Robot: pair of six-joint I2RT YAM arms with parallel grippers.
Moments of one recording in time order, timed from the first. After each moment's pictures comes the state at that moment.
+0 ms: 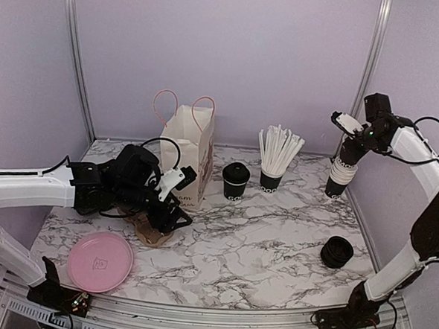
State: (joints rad) left arm -0.94 1.36 0.99 -0.34 0.11 0.00; right arm 0.02 1.55 1.57 -0.82 0.07 -0.68
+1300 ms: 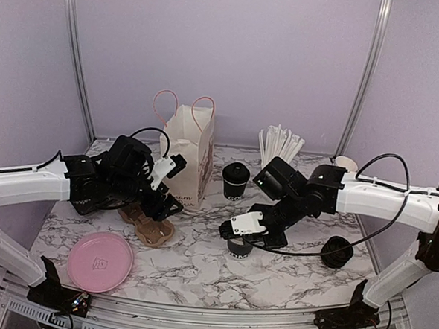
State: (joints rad) left arm -0.86 1.34 1.01 -0.39 0.02 0.03; right arm 0.98 1.47 1.19 -0.84 -0.19 -0.85
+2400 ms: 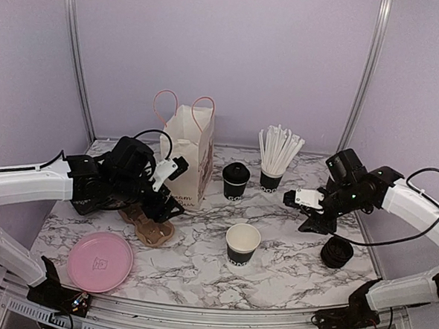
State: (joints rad) left arm -0.86 1.36 1.01 -0.40 0.04 0.03; right arm 0.52 1.18 1.00 -0.90 -0.23 -0.88
